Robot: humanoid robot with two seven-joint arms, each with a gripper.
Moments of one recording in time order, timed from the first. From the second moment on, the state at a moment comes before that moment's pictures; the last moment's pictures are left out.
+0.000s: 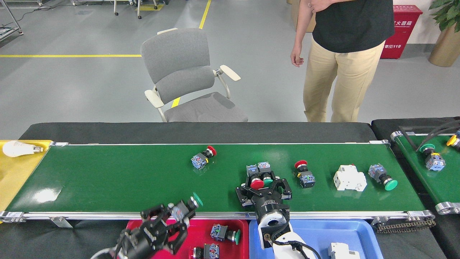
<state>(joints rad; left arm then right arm) 0.17 0.21 -0.11 -1.64 -1.31 -0.71 -0.11 -0.38 0.15 0.53 -1.08 1.40 0.38 0.10</state>
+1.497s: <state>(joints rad) -0.20 0.40 0.13 -1.14 -1.30 -0.38 -0.10 -0.09 0.09 0.39 -1.42 1.42 0.26 -0.04</state>
